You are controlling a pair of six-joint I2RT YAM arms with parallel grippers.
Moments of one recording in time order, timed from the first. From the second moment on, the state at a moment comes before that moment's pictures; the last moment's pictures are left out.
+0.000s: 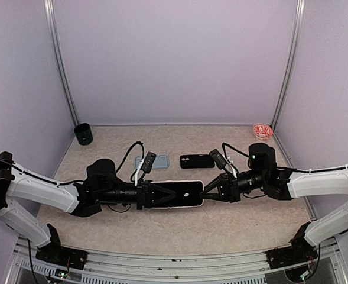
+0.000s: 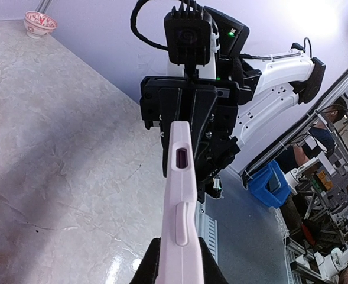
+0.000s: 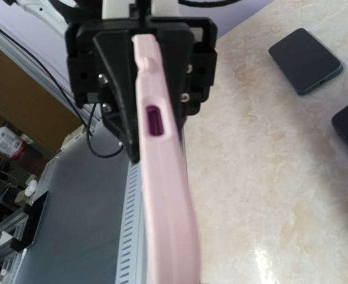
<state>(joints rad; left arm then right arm) -0.98 1.44 0.54 0.81 0.50 -0.64 0.73 1.31 0.58 0.42 -0.96 0.38</state>
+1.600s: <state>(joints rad) -1.00 1.46 0.58 0.70 0.55 -0.57 0.76 1.33 0.64 0.28 -0.88 0.26</state>
